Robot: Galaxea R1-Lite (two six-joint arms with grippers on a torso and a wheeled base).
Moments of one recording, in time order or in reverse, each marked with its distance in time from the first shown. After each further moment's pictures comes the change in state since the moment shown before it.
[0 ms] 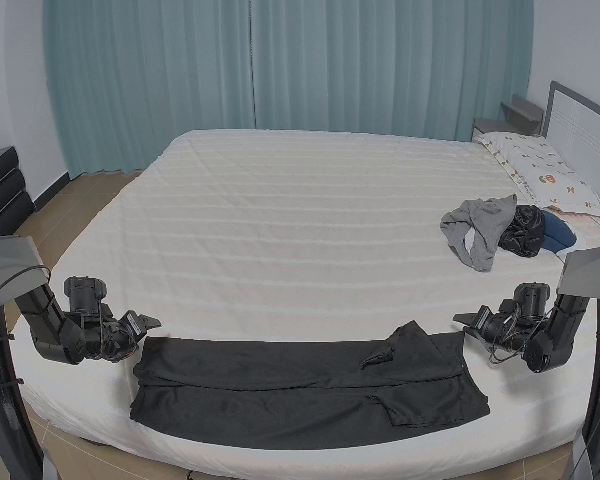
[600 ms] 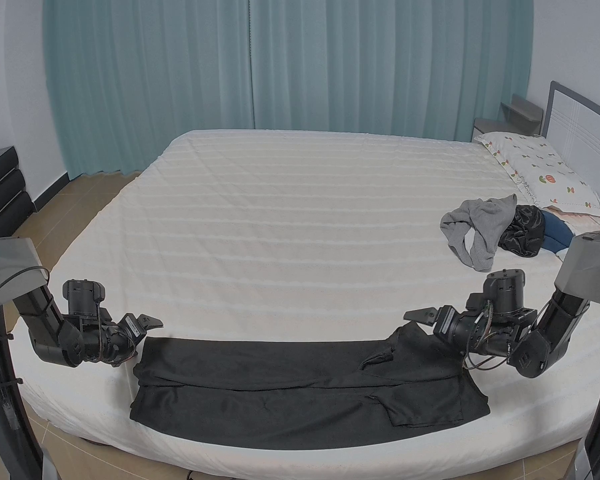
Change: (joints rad) left arm 0.006 -0.002 0.022 -0.003 -0.023 -0.048; right arm 0.296 -0.241 0.057 0.194 -0.110 0.049
